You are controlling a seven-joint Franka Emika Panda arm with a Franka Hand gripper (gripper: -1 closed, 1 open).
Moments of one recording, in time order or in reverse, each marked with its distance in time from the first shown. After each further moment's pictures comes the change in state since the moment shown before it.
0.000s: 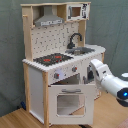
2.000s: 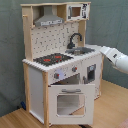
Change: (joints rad) arm 0.226 0.014 -0.254 -0.185 0.012 -0.124 -0.670
